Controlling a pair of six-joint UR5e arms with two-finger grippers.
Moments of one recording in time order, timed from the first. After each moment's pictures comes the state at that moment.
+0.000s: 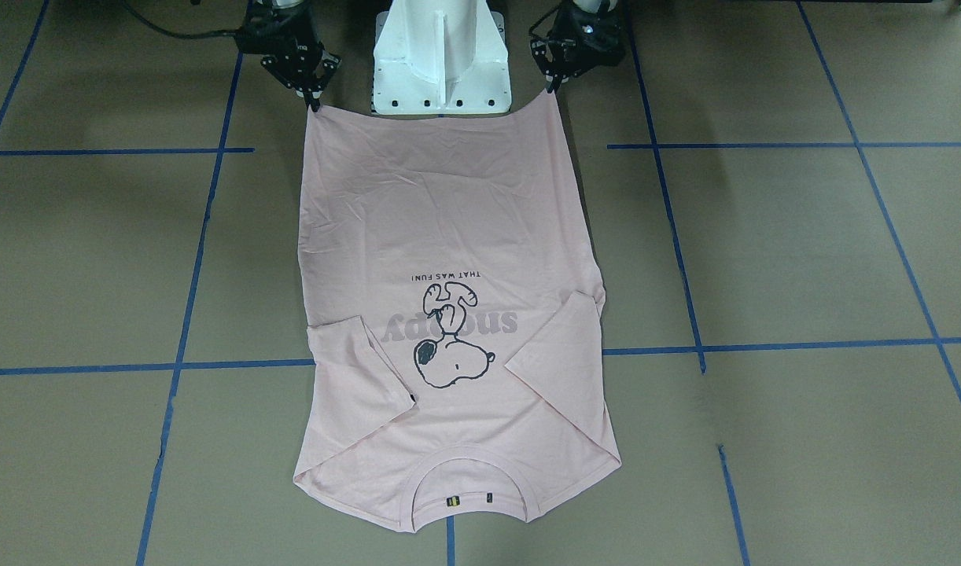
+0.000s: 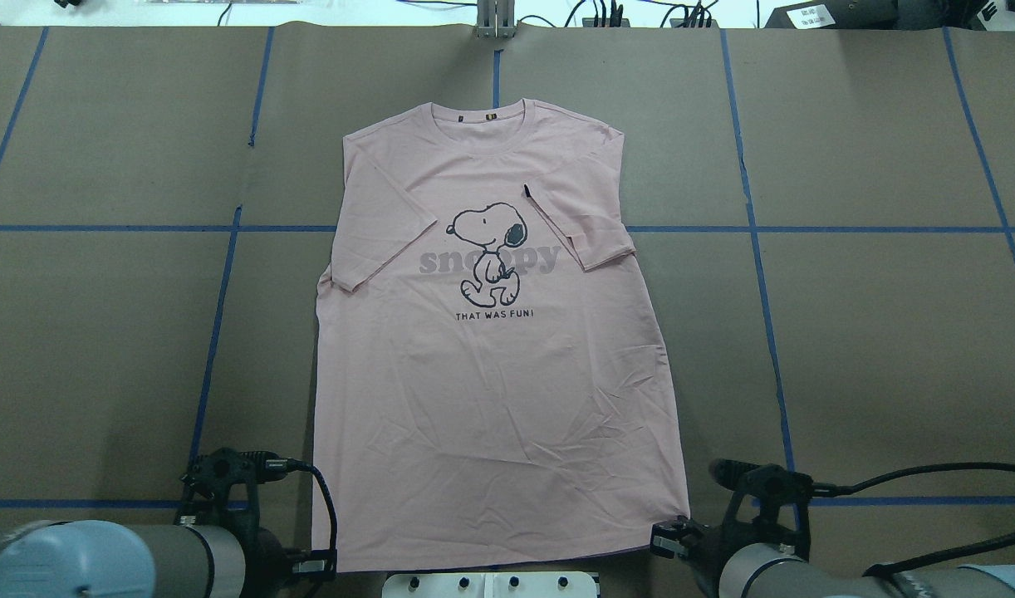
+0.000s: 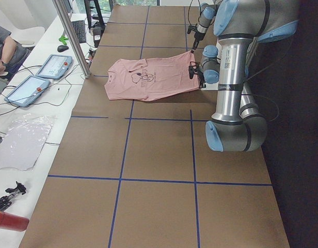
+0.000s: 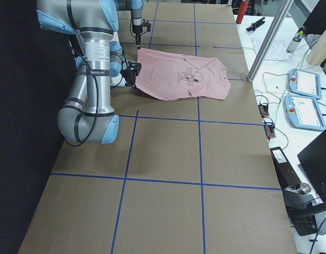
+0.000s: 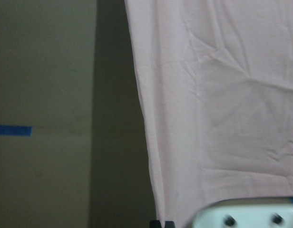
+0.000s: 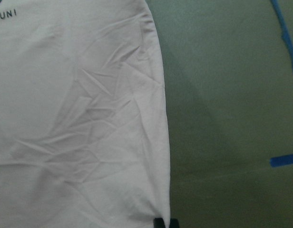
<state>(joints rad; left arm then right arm) -0.07 -1.68 -2.35 -1.68 -1.64 -1.58 -0.05 -1.51 2.40 -1.66 1.29 1.81</state>
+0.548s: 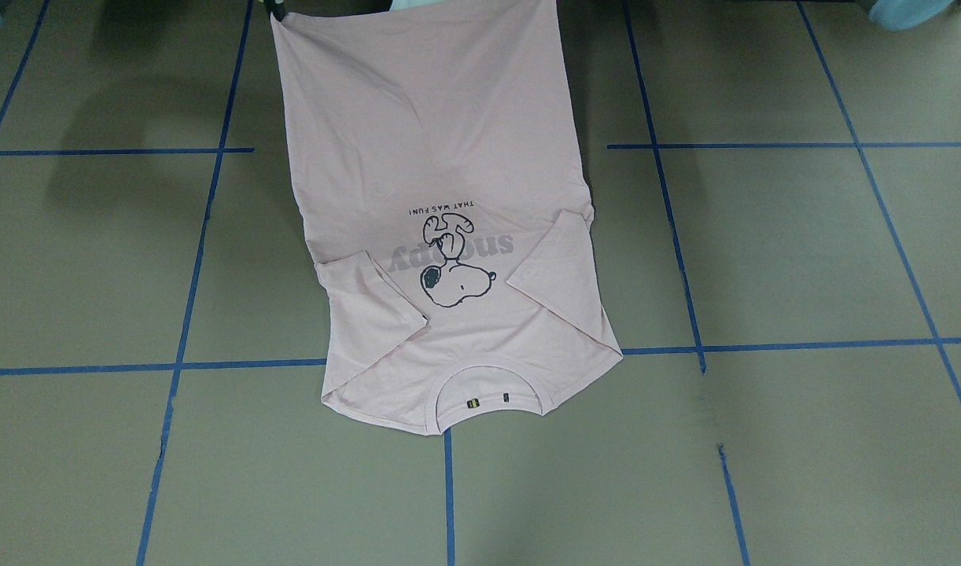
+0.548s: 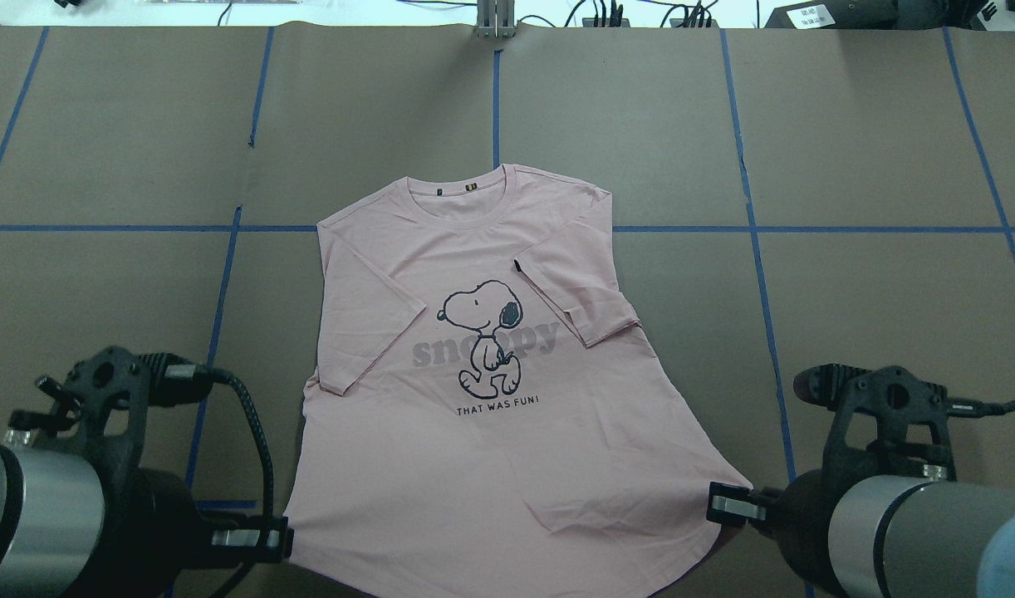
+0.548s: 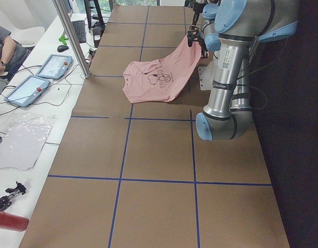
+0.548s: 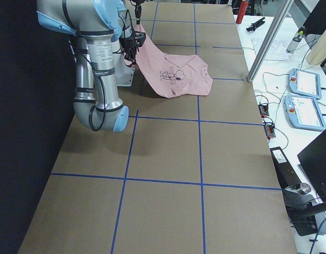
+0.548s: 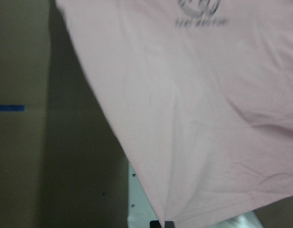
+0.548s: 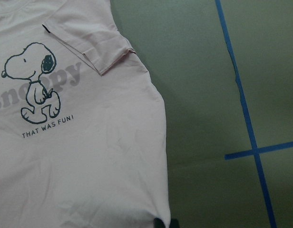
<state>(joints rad) -0.29 -1.96 -2.62 -1.22 -1.86 -1.41 0.13 -1.17 2.68 -2.28 1.51 1.66</state>
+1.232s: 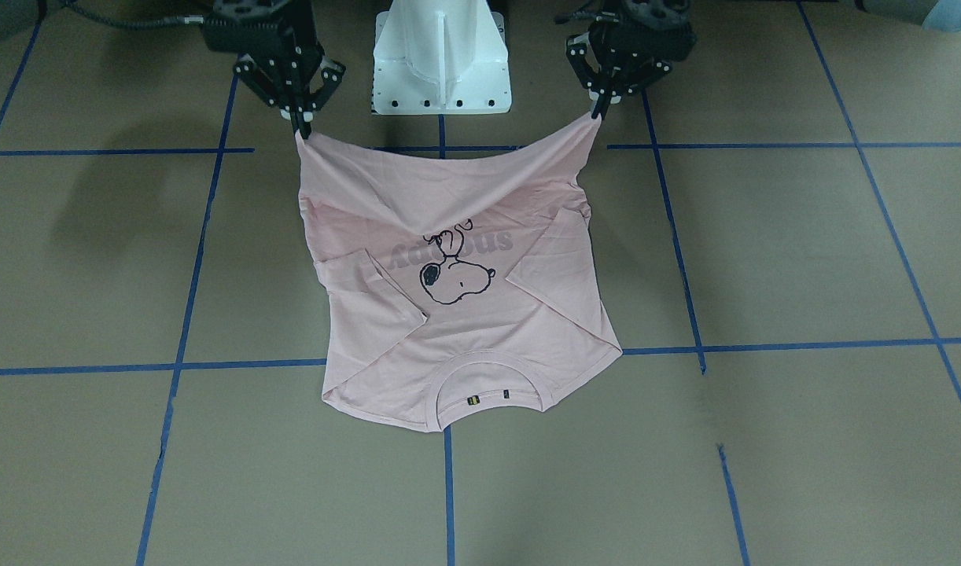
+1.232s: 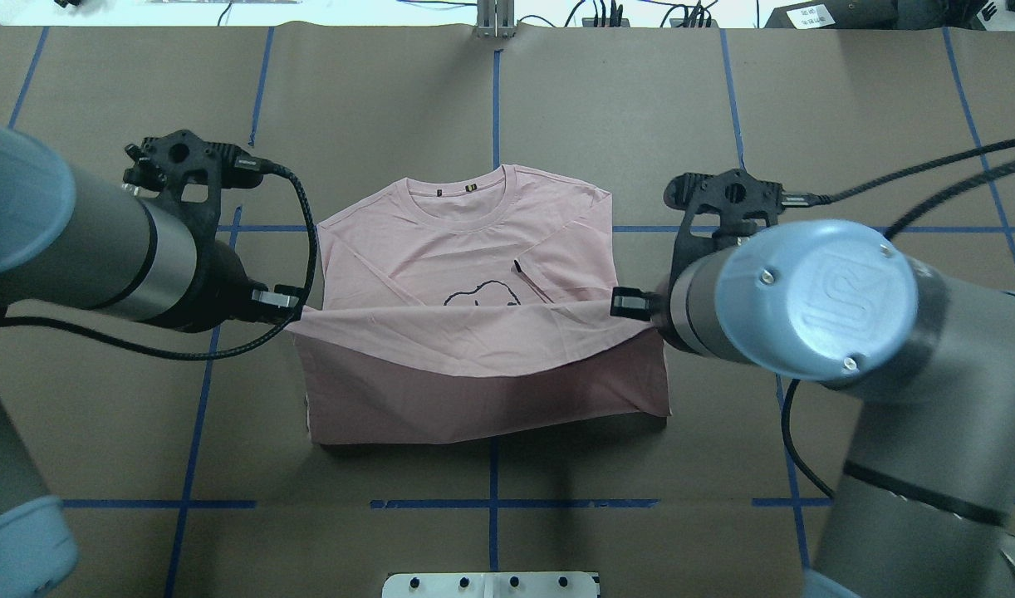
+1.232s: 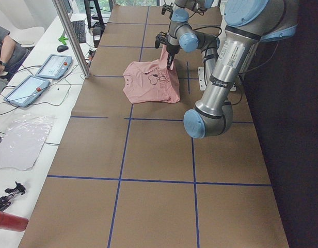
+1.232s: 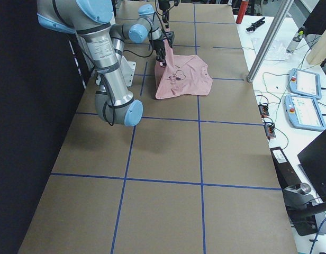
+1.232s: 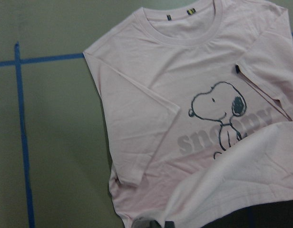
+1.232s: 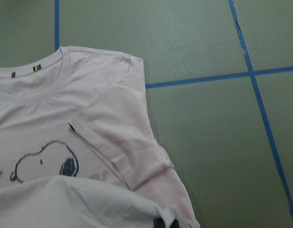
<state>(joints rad) -0.64 -2.04 -2.27 -1.26 -1.88 -1.02 0.48 -1.04 2.22 -1.95 1.57 1.37</state>
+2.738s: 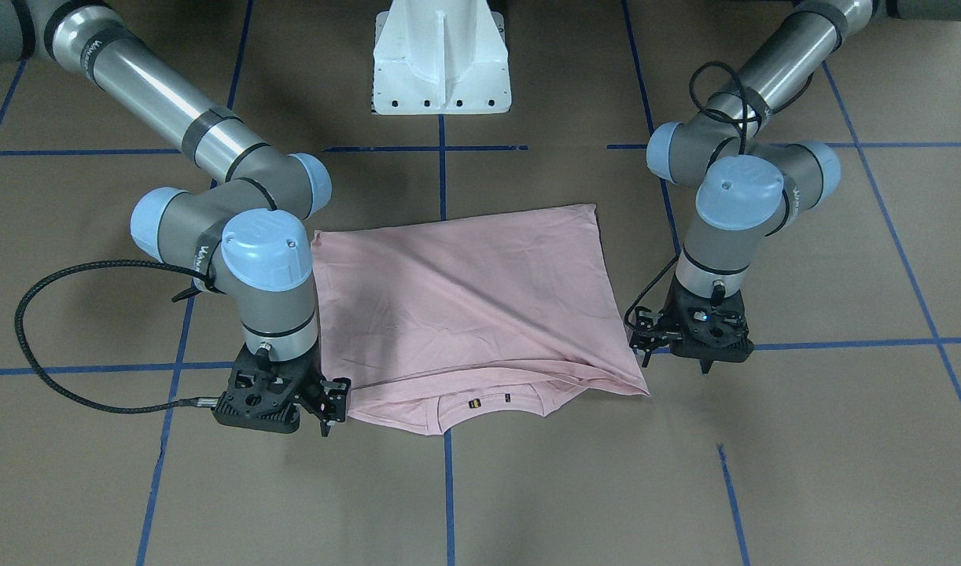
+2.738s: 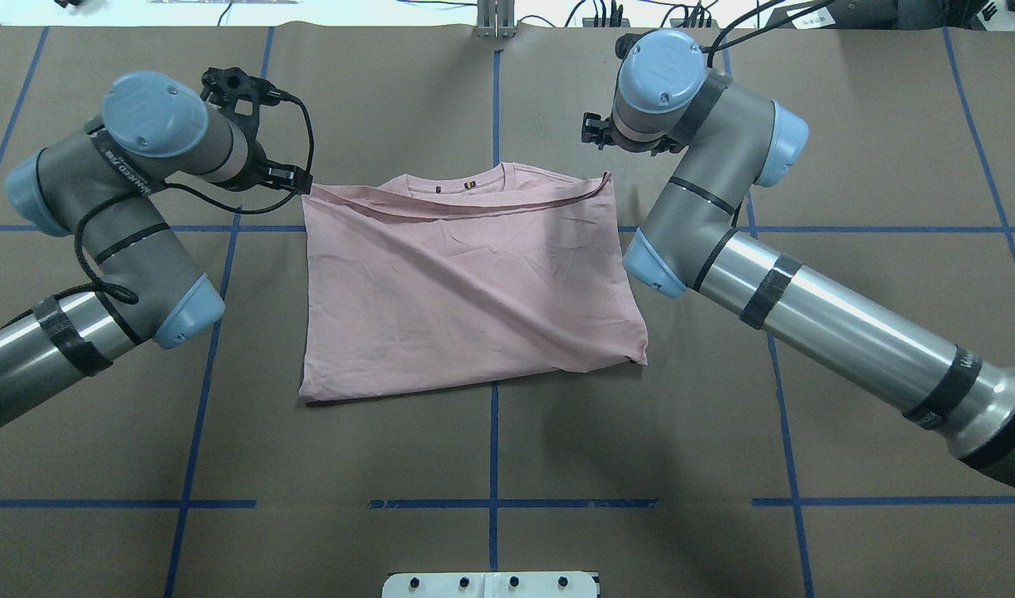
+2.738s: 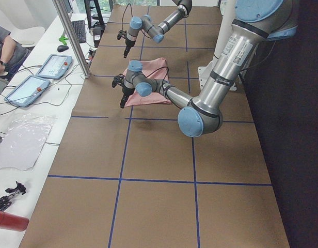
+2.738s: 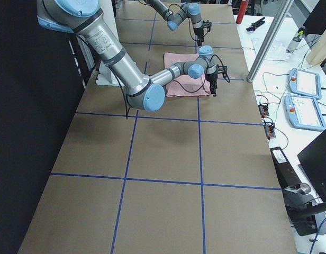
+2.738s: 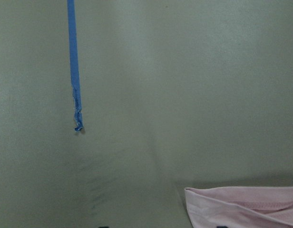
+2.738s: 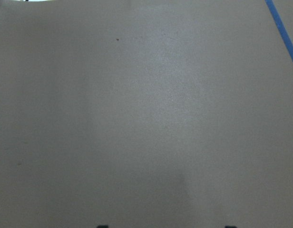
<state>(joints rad) -0.81 -2.07 -1.47 -2.00 -1.79 -0.80 0.79 -0.77 1.18 -1.24 1.73 1.15</state>
